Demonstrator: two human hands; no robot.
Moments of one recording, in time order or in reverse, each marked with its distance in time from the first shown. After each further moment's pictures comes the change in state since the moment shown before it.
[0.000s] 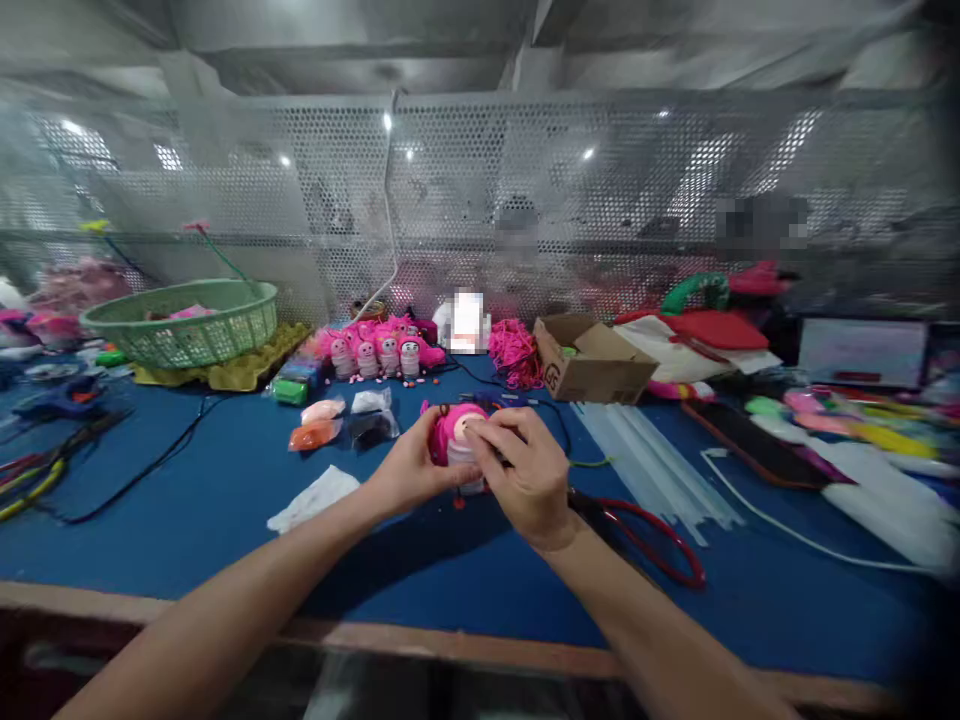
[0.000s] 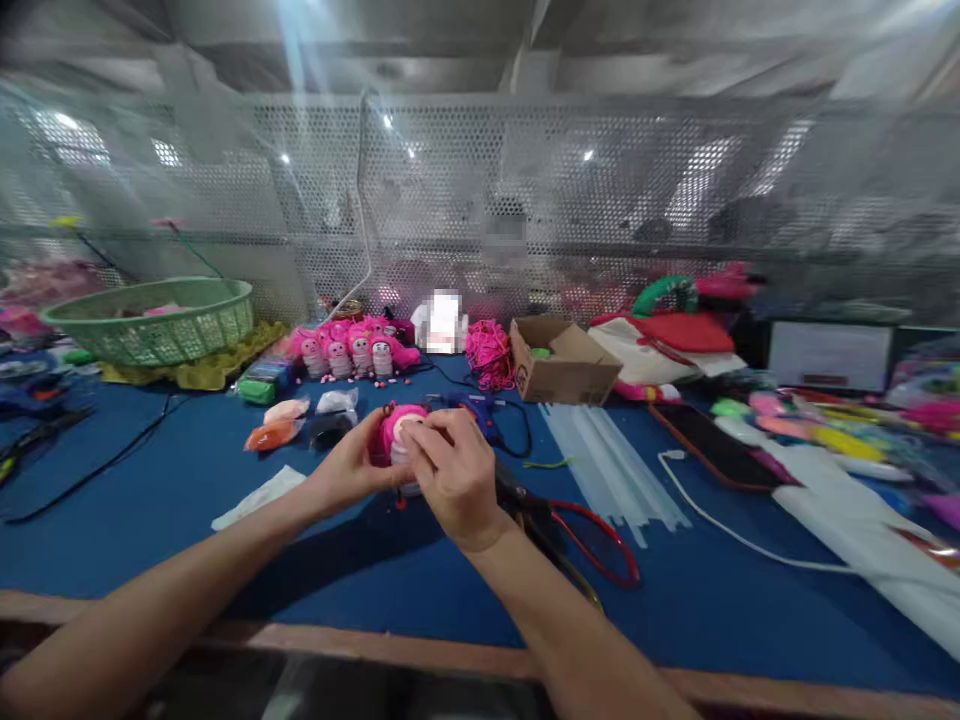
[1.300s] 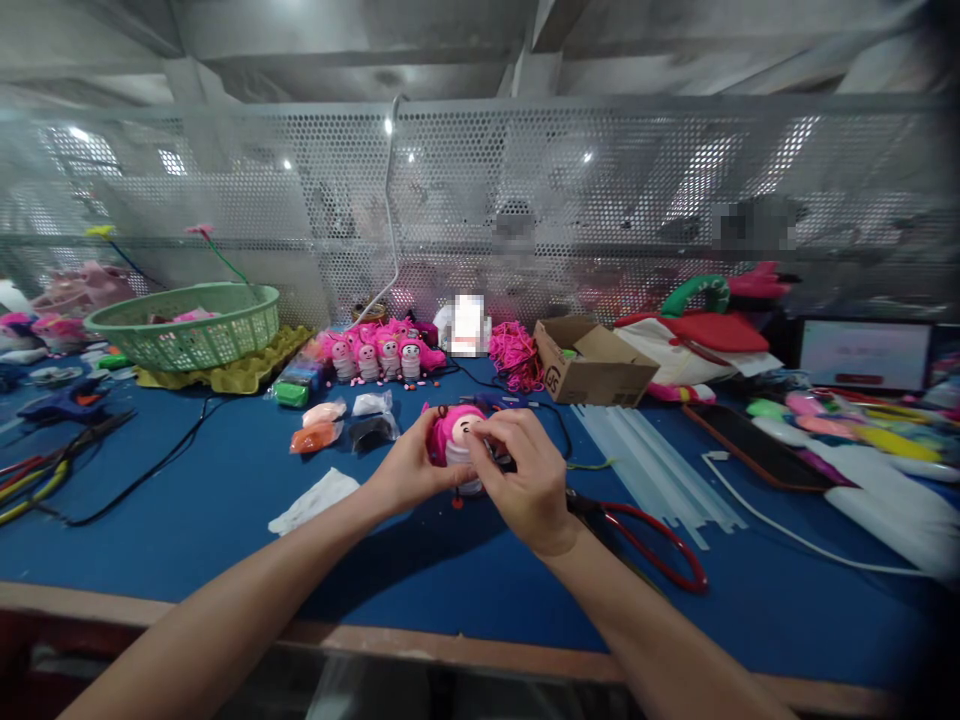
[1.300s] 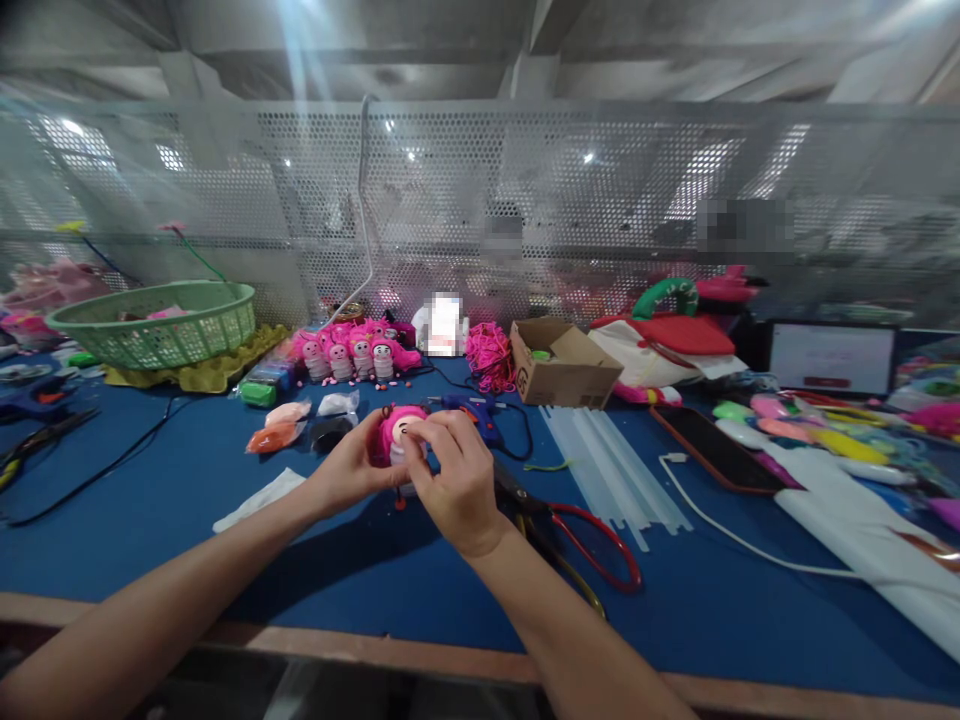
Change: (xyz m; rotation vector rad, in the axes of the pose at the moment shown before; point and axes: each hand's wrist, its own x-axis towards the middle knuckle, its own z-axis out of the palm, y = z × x) left_hand 0.001 -0.005 -0.002 -0.061 0.022 -0.018; right_hand 0.000 -0.005 -0.002 0.096 -0.005 0.089
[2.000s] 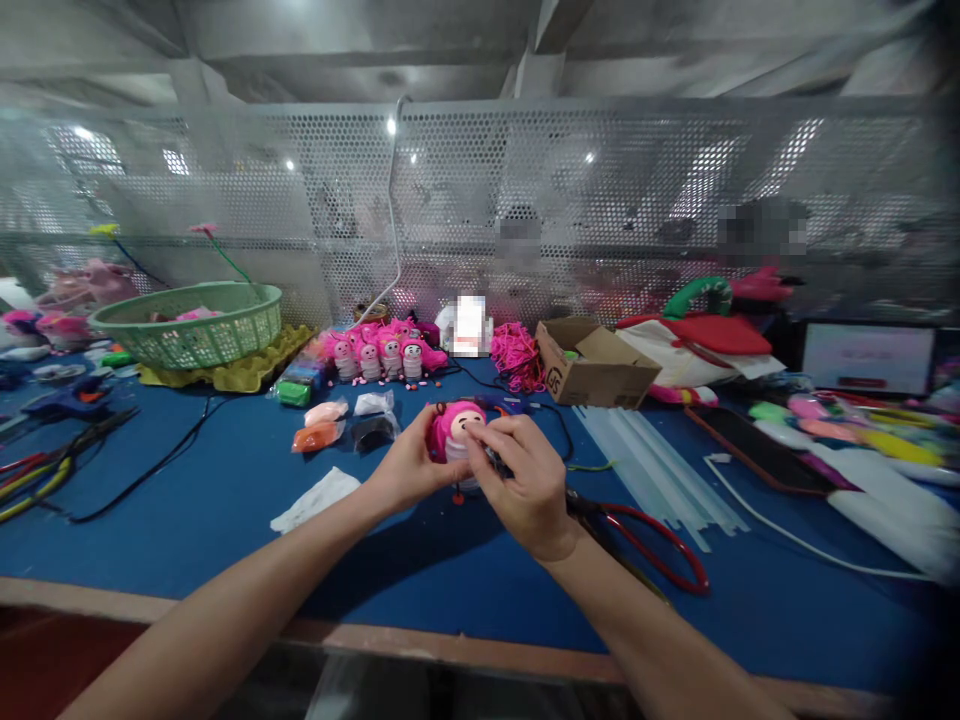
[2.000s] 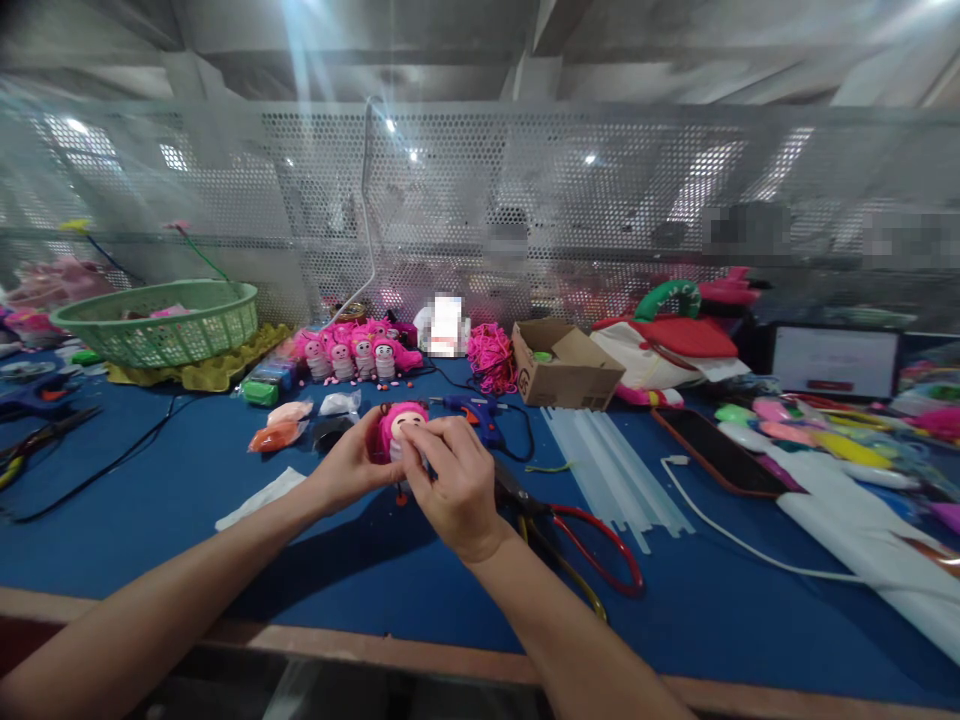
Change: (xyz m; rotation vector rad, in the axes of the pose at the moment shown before) left_hand 0.000 0.000 0.000 -0.058 0.025 0.008; right_hand -0.002 -0.001 0.000 -0.015 -0.014 -0.067
